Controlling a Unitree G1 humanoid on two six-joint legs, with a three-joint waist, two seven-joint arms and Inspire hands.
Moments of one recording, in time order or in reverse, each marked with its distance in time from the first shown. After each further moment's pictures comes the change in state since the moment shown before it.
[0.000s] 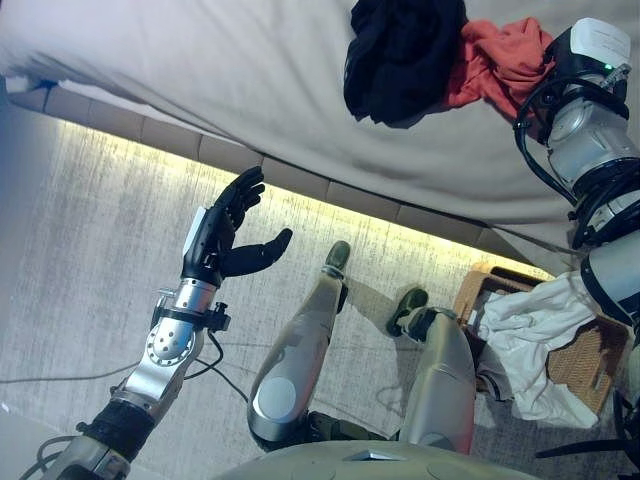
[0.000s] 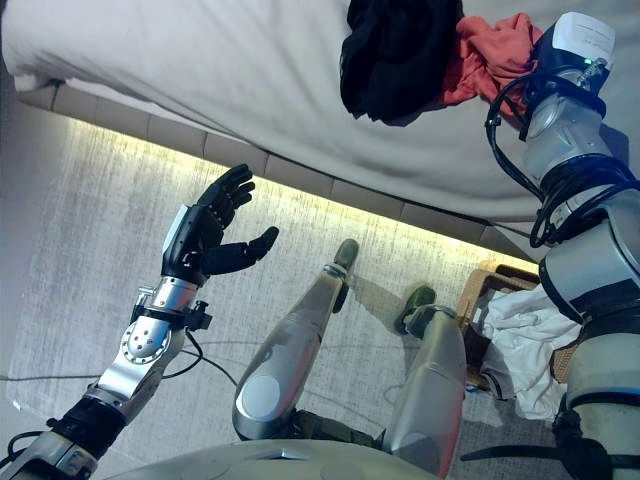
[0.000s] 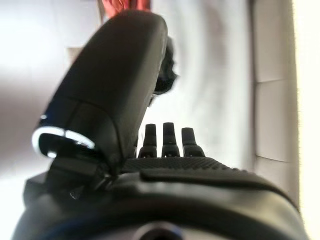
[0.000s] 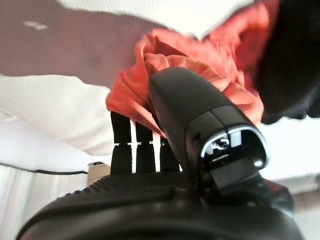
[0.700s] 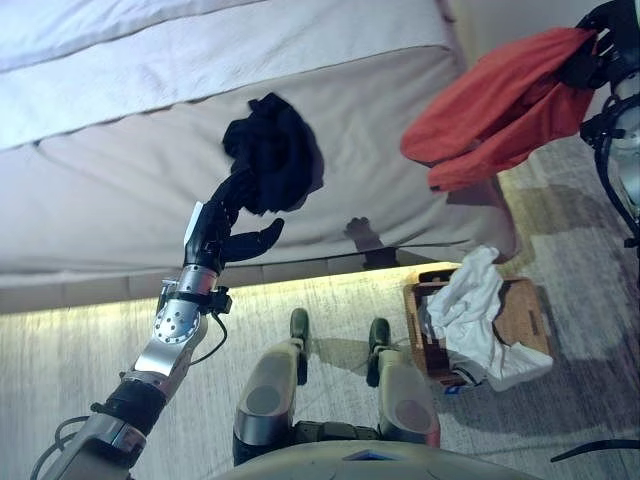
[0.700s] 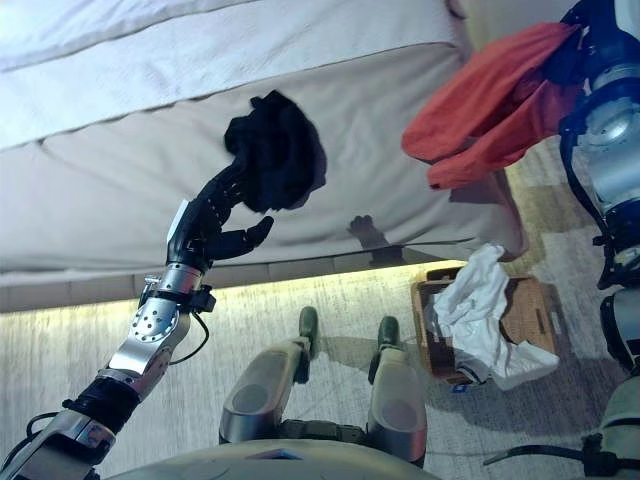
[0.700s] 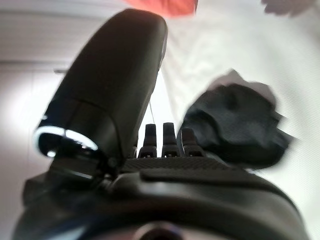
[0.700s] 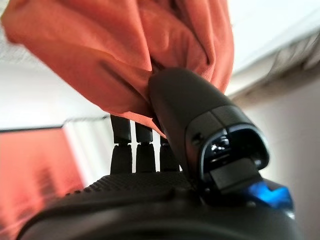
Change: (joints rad) left arm -0.098 -0.055 0.054 0.113 -0.056 0.114 -0.001; right arm 0.286 -0.238 -0.393 -0.375 0.093 -0.149 0.009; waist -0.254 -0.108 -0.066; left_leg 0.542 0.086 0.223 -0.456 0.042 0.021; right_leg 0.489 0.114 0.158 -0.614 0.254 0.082
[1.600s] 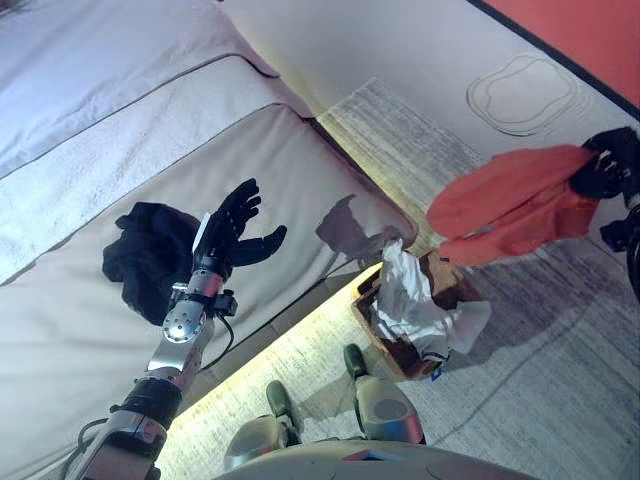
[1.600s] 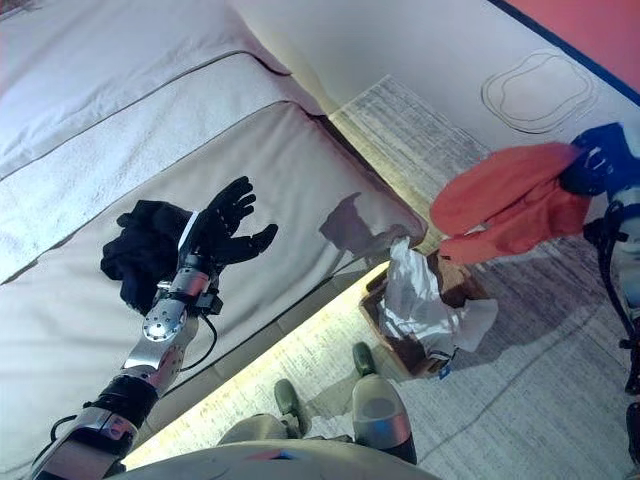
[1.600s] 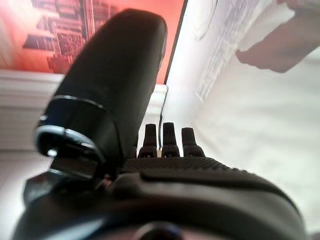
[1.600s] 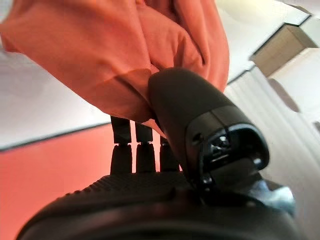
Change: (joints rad) left arm -0.021 -0.122 0.055 0.145 0.000 0.040 -0.135; right arm 0.643 0.072 -0.384 -0.189 -0.009 -0.011 0.169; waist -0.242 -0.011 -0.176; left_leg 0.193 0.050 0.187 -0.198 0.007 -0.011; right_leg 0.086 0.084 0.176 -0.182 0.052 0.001
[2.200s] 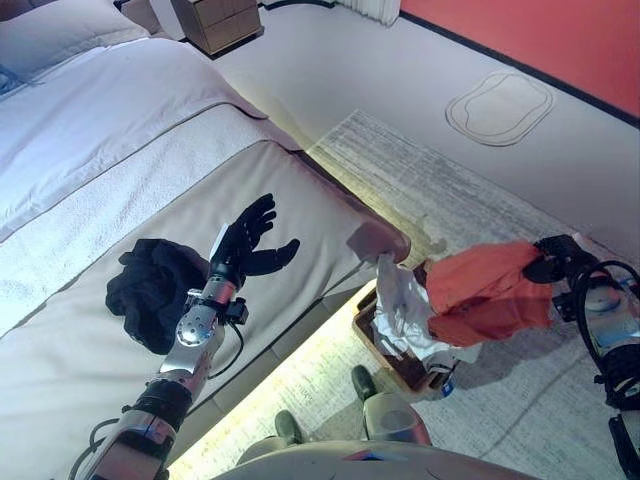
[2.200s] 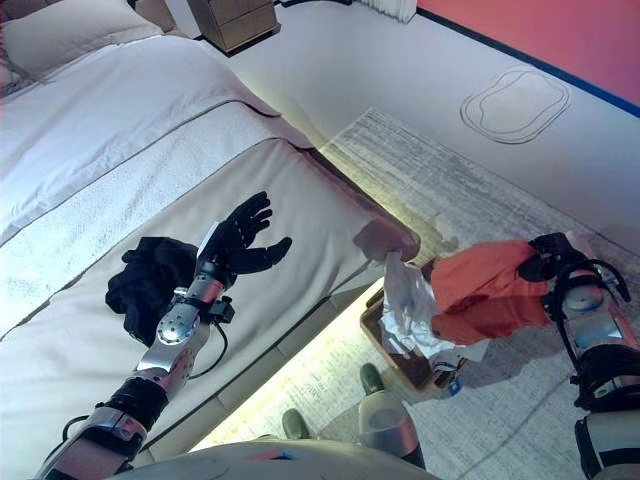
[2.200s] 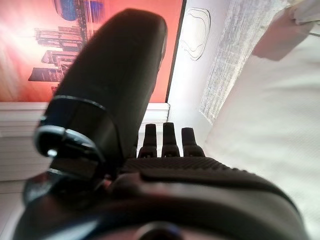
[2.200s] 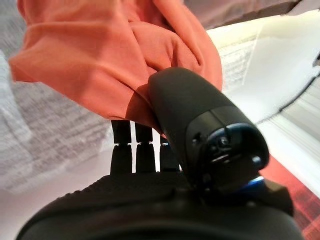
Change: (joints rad) left arm -0.009 -0.031 -0.049 0.059 0.004 0.006 -0.018; right arm 0.030 0.161 0.131 0.327 0.010 -0.003 0.054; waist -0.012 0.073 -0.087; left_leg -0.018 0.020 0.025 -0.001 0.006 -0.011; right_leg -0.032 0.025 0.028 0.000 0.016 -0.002
